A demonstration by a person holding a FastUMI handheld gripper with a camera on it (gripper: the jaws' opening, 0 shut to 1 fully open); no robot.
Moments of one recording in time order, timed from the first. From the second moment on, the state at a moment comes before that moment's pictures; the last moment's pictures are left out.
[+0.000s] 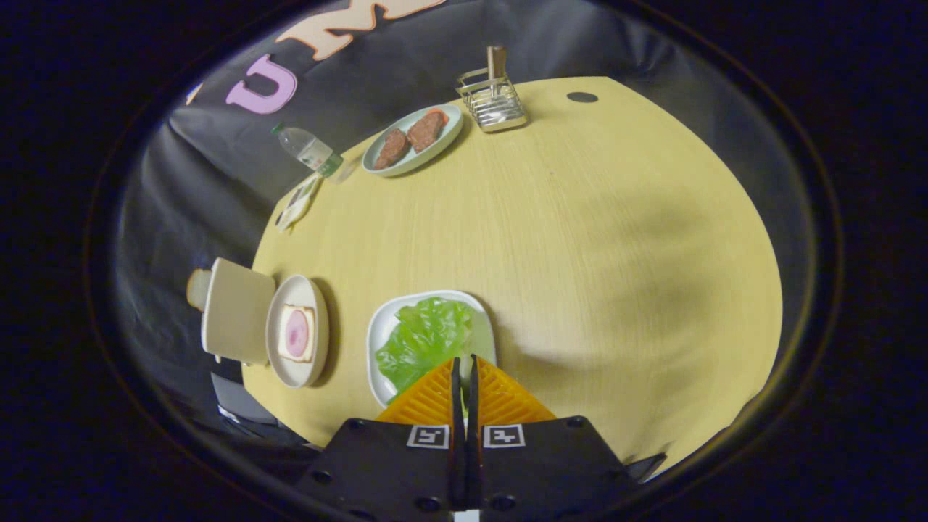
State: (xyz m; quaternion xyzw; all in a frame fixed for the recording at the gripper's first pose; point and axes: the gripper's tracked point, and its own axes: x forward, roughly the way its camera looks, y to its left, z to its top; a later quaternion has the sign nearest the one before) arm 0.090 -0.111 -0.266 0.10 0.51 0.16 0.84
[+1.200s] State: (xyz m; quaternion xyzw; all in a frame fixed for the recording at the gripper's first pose) arm 0.016 0.185 -0.177 0.21 0.47 0.35 0.78
